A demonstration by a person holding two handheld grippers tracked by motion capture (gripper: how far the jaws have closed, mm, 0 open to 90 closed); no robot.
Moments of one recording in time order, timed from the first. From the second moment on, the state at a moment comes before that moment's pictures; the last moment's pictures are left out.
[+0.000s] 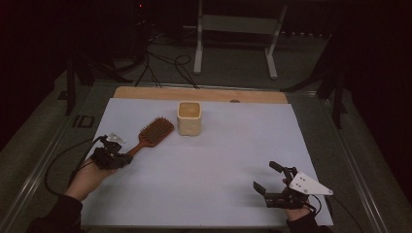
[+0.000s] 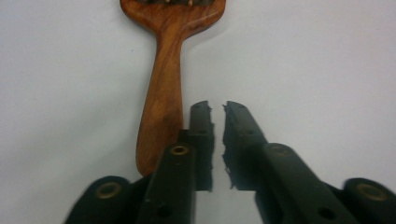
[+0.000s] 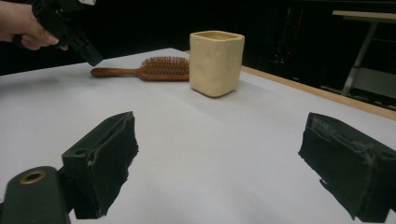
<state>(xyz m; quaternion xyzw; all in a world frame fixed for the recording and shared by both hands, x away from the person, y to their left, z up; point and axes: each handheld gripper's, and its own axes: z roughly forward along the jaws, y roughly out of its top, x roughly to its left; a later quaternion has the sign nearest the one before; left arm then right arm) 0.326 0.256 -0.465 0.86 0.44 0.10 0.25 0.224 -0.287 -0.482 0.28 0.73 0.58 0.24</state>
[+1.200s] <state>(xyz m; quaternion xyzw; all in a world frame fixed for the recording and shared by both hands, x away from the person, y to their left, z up) 0.375 0.234 -0.462 0.90 0.38 0.07 0.20 0.224 -0.284 -0.483 0.28 0.73 0.58 0.24</state>
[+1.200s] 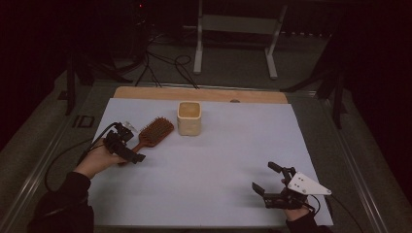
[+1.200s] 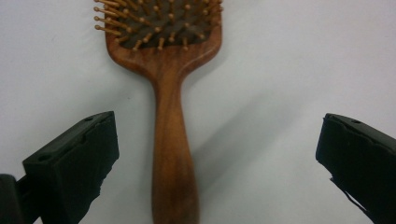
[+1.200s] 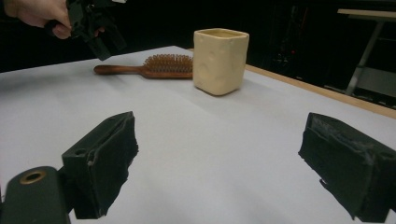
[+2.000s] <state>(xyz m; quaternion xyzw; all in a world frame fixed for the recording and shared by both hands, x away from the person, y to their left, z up) 0.403 0.230 -0.478 0.92 0.35 0.06 0.17 0.224 -0.284 -0.483 0.27 0.73 0.58 0.23</state>
